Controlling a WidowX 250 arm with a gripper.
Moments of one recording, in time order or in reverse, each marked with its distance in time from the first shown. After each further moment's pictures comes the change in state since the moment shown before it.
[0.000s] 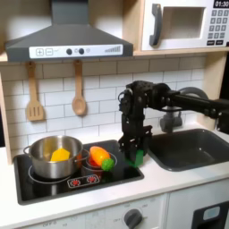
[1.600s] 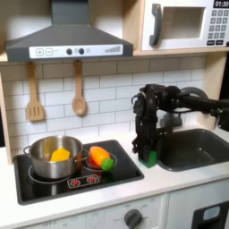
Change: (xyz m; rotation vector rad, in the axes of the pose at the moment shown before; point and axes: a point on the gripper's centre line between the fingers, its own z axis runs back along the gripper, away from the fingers) arm -0.010 -0.036 -0.015 -0.020 0.010 -0.058
